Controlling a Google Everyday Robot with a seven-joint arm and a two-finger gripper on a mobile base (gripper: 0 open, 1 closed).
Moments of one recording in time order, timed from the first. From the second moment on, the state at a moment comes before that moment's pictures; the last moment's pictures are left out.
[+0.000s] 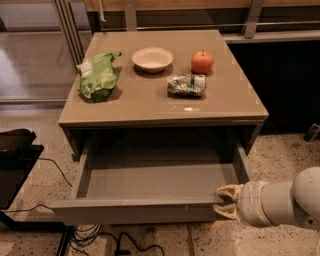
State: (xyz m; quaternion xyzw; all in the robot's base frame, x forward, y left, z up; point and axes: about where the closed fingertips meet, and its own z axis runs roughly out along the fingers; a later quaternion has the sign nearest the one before) arm 0.390 -0.169 0.669 -0.62 0.72 0.07 0.30
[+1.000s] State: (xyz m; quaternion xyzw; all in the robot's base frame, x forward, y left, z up) arm 0.361 -0.157 0.671 -0.62 0.72 0.06 0.31
